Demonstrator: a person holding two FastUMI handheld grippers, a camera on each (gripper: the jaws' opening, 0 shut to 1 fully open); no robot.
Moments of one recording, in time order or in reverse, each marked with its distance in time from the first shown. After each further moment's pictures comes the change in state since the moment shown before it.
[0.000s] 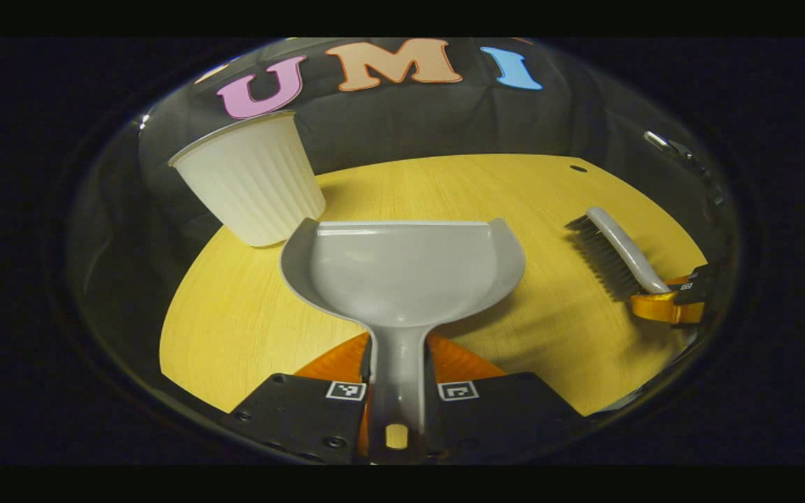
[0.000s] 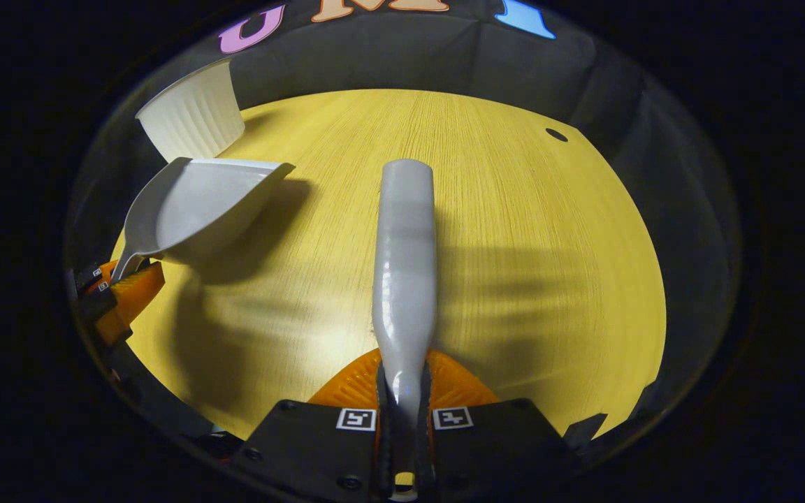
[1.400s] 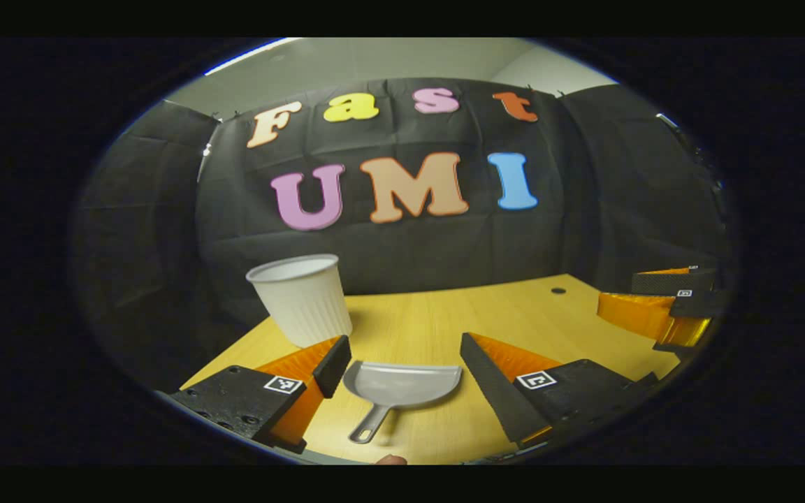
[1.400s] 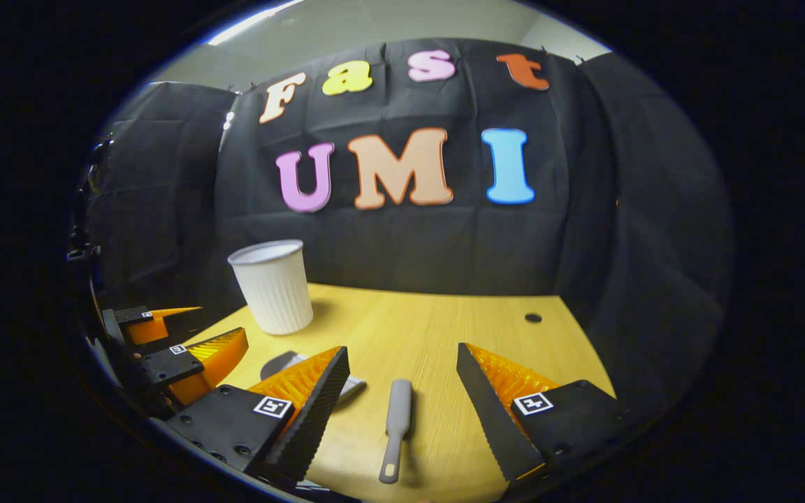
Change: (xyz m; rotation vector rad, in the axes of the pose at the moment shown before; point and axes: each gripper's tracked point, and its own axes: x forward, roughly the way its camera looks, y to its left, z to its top) left arm -0.195 -0.033 0.162 -0.074 -0.688 0.101; right arm -0.236 -0.055 0.094 -0.008 -0.909 0.155
